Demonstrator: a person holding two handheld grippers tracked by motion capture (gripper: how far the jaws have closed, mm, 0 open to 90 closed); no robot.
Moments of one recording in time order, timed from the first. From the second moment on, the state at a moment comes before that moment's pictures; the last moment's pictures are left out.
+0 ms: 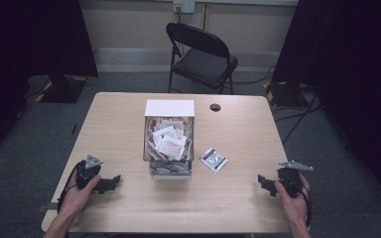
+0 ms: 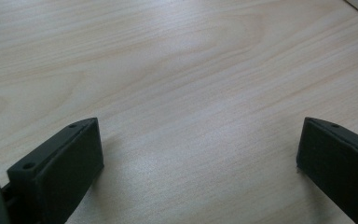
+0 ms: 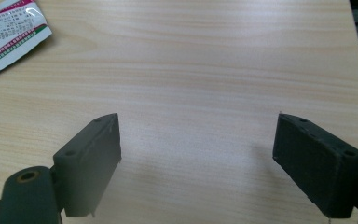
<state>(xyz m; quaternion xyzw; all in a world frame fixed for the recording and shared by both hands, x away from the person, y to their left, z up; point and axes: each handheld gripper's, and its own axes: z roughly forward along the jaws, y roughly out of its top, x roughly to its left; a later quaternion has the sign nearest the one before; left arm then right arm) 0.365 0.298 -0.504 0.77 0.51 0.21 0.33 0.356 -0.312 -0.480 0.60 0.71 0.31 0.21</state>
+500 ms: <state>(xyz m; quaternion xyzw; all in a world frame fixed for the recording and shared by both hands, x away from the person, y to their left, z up) 0.365 0.298 -0.504 0.77 0.51 0.21 0.33 0.353 -0.291 -0.499 0.60 0.70 0.30 0.26</state>
